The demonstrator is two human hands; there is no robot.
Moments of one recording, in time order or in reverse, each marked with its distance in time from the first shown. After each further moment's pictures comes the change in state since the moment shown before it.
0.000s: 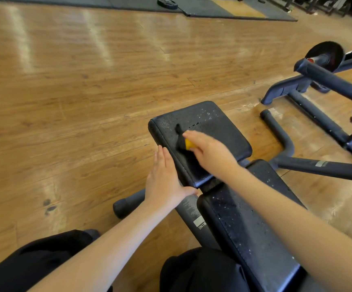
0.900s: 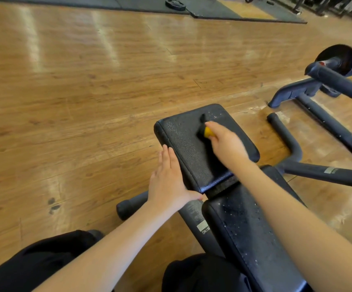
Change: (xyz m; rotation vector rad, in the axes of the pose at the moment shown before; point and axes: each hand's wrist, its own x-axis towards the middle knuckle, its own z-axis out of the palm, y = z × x) left_hand 0.005 0.001 -0.006 0.093 -0.043 0.004; right_hand 0.026 0.029 -0.006 0.094 0.151 0.244
